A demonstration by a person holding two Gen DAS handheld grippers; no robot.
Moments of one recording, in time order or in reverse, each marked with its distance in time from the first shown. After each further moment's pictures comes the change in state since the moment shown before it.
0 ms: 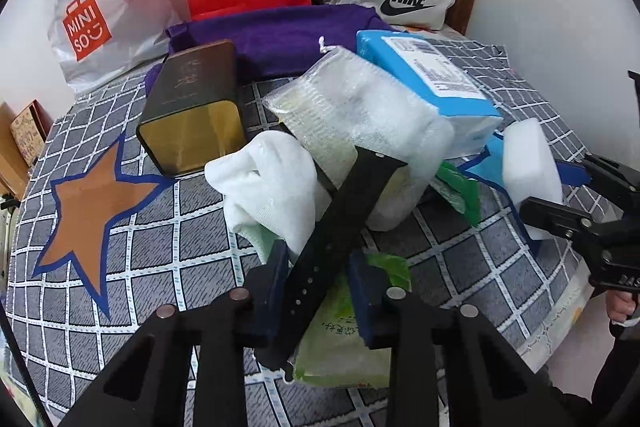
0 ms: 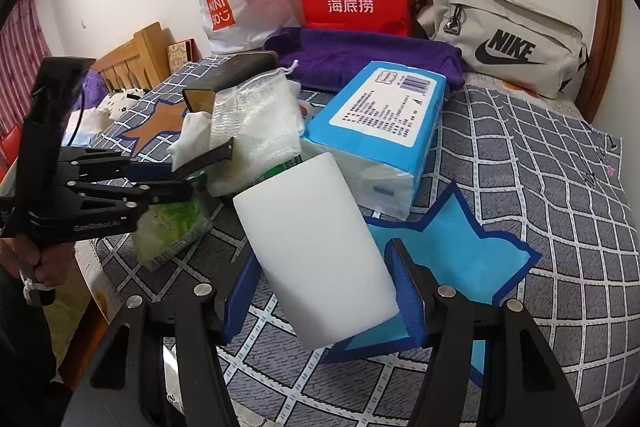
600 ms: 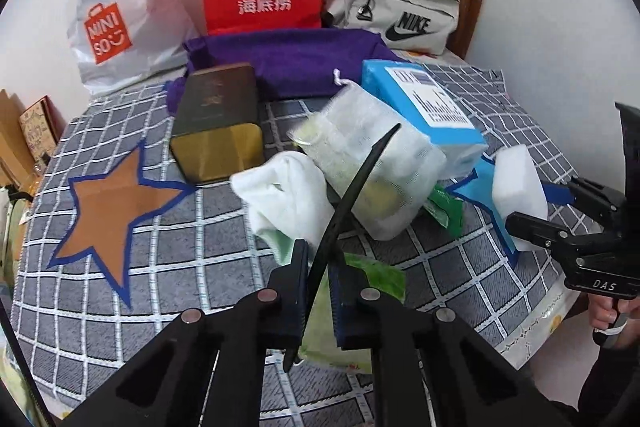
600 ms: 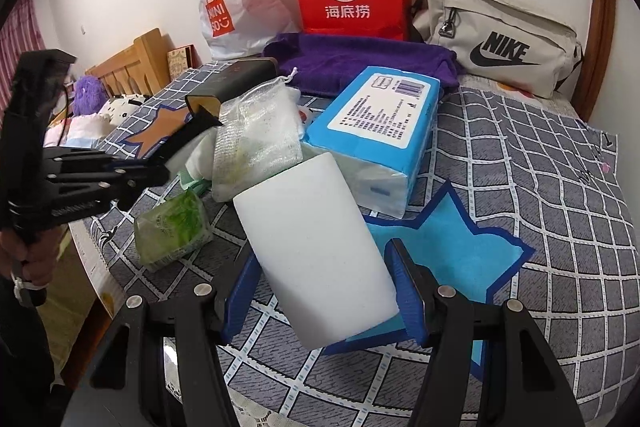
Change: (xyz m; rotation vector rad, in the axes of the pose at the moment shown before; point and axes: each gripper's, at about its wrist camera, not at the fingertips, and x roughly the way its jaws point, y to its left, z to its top) left arm -0.031 0.010 0.002 -0.054 -0.057 -0.003; right arm -0.009 0.002 -0.001 0.014 -0.013 -0.017
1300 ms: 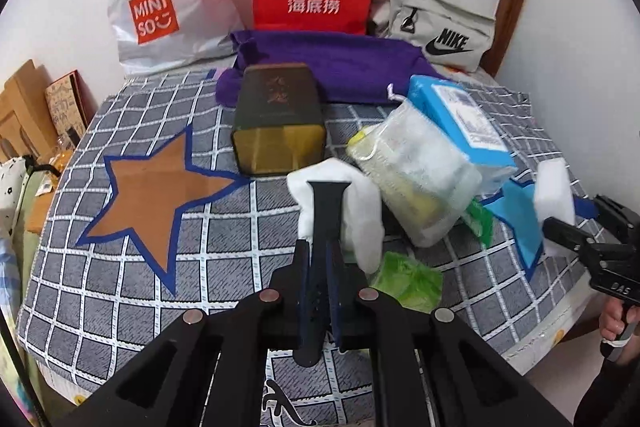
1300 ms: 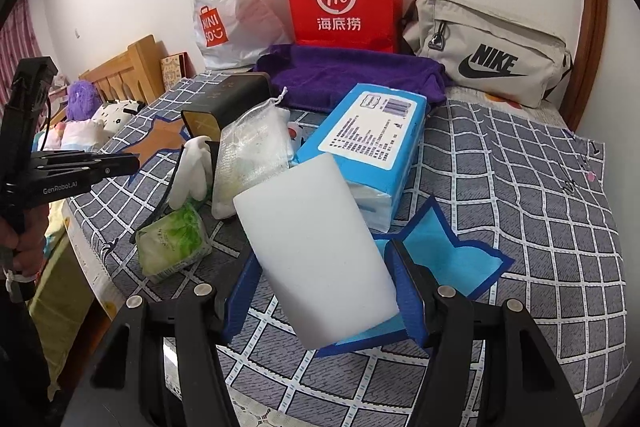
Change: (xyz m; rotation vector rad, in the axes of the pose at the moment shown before) left arm -0.007 0.035 0.001 -0.097 0.018 0.055; right arm -0.013 0.001 0.012 -0.001 -0.012 -0.019
